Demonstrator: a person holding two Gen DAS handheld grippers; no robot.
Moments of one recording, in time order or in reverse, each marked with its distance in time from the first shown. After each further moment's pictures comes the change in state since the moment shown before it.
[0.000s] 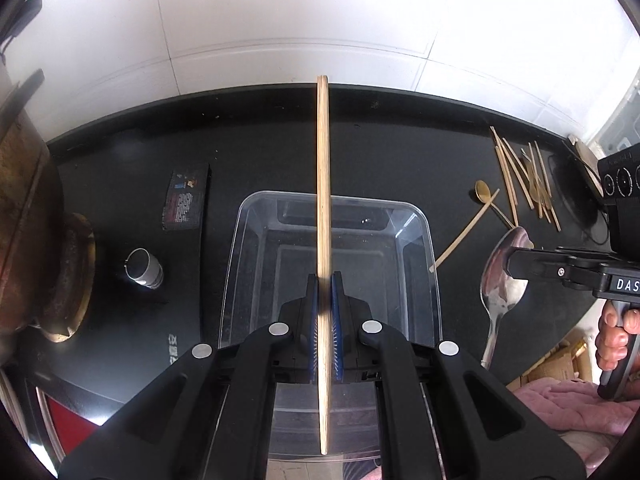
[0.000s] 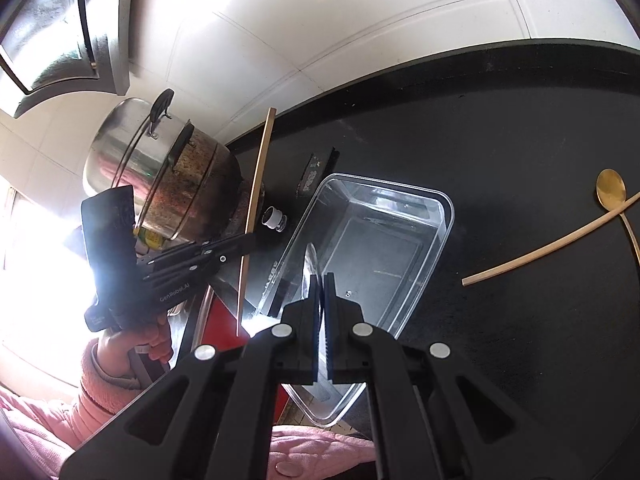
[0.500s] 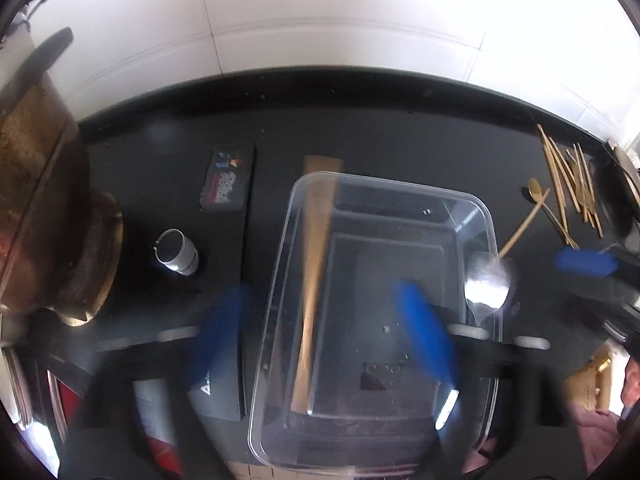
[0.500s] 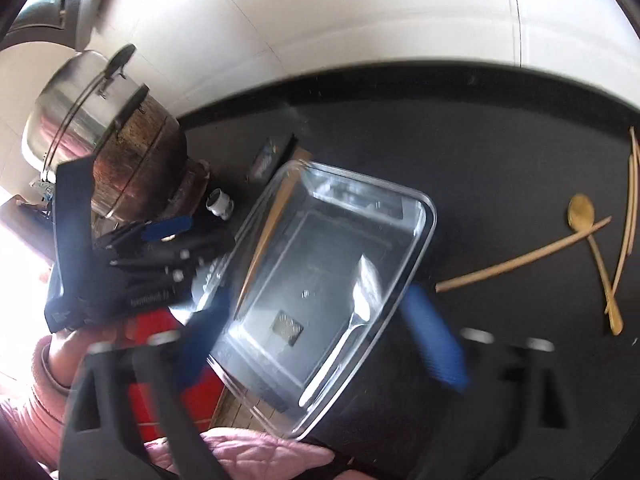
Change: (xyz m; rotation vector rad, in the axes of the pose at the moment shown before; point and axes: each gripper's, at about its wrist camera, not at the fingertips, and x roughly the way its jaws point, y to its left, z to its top) left arm 0.023 0.021 -0.006 -0.044 -0.004 0.147; right arm 0.027 0.037 -0.001 -0.117 -0.003 -0.281
